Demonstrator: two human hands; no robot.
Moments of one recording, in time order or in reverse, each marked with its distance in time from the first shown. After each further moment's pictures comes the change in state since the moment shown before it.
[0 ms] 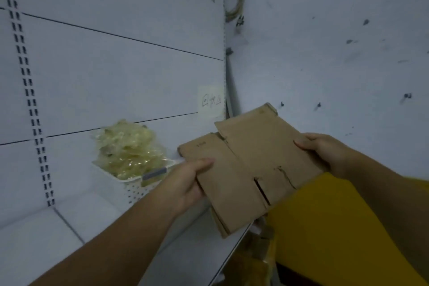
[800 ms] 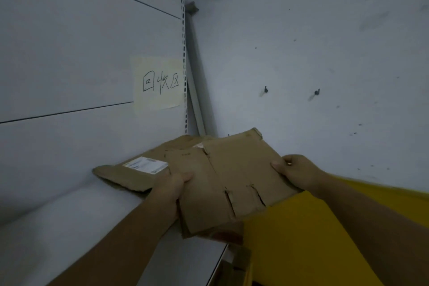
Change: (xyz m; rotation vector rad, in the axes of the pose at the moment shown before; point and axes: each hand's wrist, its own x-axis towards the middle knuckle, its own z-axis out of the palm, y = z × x) left_hand 0.379 -0.076 0.030 0.159 0.233 -0.081; right_hand 0.291 0.154 -0.034 -0.427 0.044 0.096
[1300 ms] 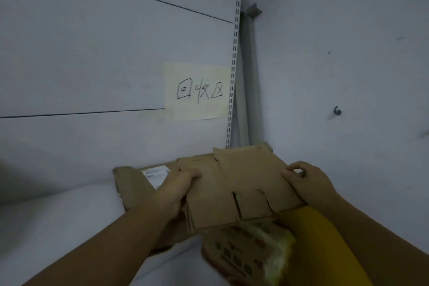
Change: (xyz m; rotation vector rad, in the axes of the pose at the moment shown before) left_hand 0.069 0.022 0.061 0.017 0.381 0.081; right_hand 0.202 0.025 0.017 0.040 -0.023 -0.347
